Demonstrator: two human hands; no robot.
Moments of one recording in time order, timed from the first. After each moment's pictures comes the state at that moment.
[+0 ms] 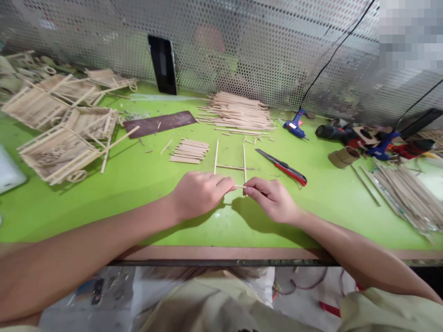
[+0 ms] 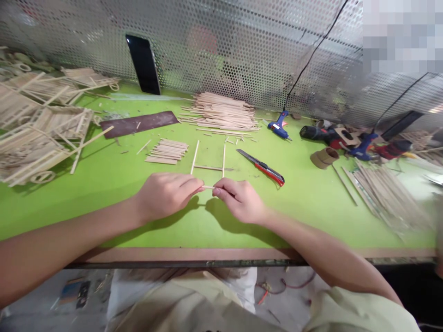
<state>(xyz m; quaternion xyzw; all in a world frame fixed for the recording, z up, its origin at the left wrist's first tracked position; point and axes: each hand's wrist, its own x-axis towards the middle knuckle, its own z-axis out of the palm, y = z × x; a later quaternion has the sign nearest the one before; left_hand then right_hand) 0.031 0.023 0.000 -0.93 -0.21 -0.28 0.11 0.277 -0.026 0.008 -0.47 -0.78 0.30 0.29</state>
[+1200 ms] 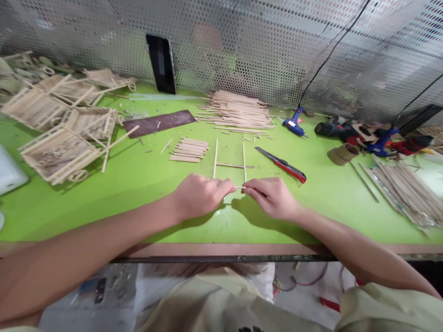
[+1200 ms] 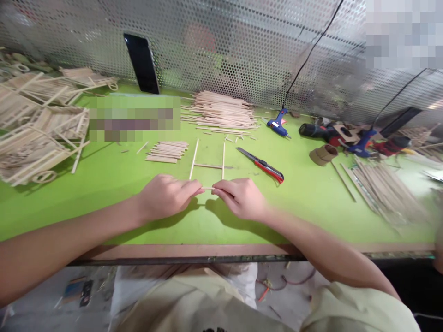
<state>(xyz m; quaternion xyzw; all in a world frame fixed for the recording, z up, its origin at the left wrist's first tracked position) 0.029 0.024 -0.008 -0.93 -0.18 -0.29 0.14 0.282 -0.025 0.000 -0.38 -0.87 0.12 0.30</state>
